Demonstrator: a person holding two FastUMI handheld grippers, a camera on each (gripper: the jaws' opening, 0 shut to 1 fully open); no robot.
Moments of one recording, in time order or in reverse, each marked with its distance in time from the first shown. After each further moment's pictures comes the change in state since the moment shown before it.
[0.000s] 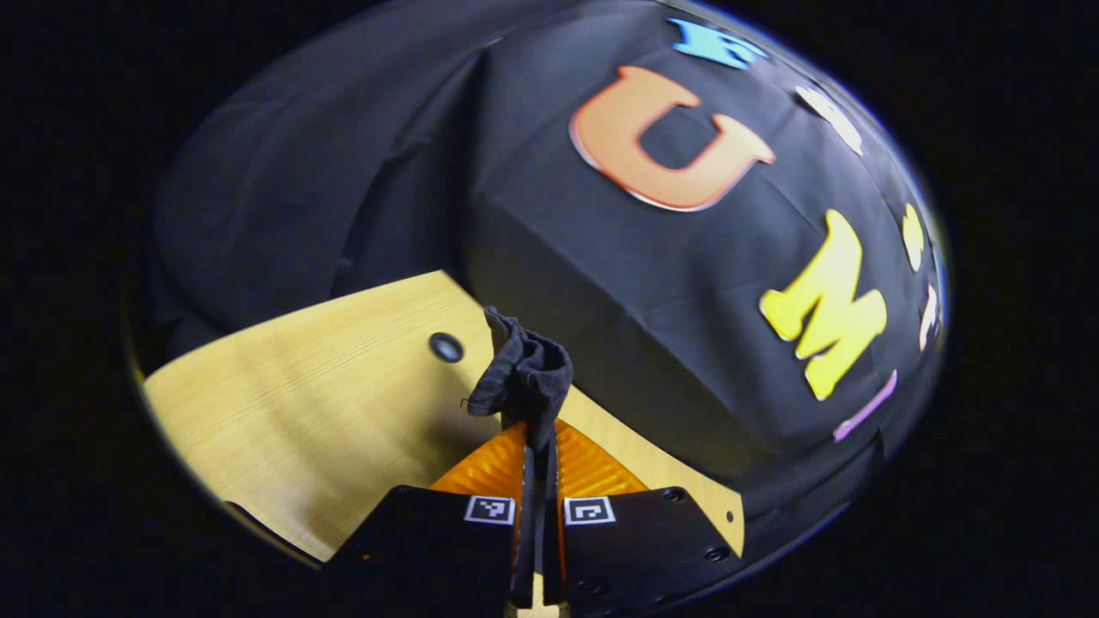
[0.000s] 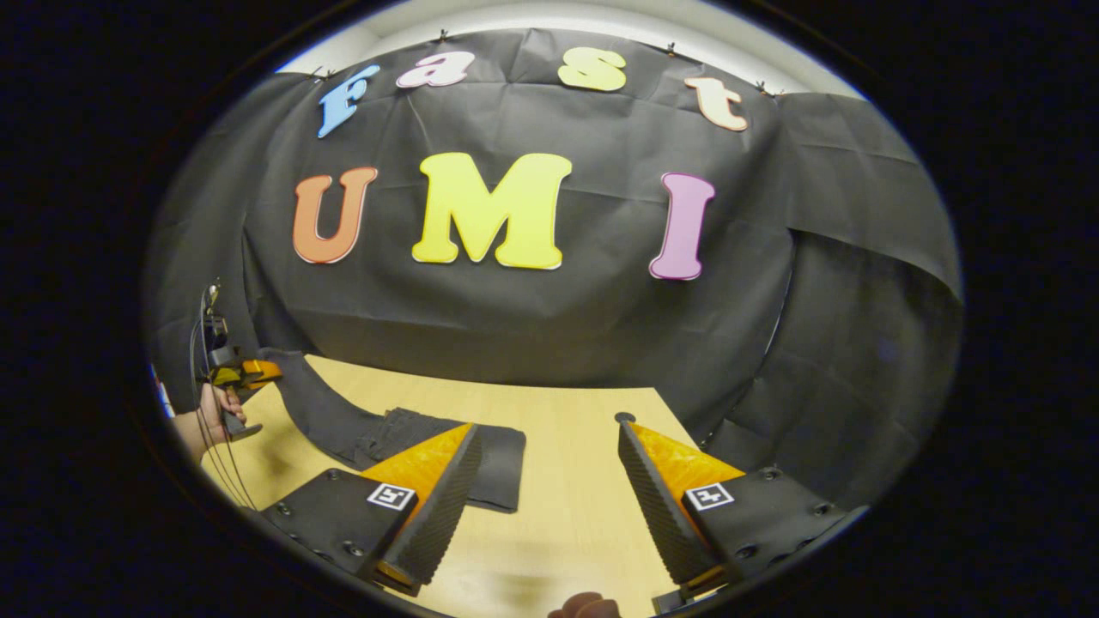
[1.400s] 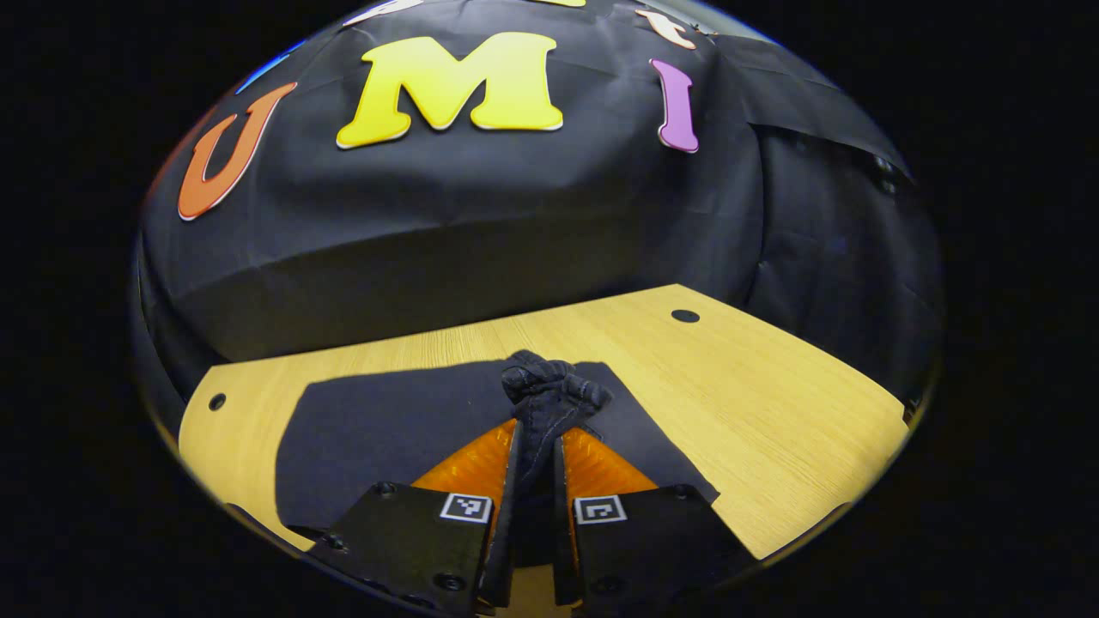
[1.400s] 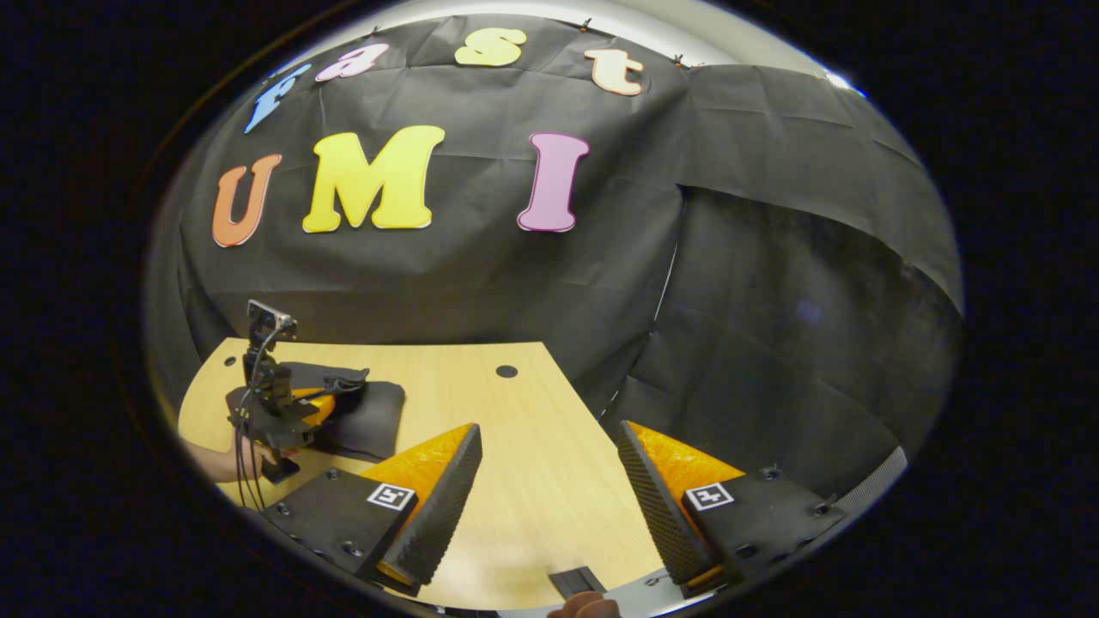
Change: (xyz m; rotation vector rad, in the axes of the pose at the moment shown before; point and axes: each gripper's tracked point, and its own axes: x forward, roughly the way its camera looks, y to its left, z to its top) left arm 0.040 -0.225 -0.293 0.803 0.210 -0.319; right arm -0.036 -0.162 -0.063 0.050 0.114 -0.269
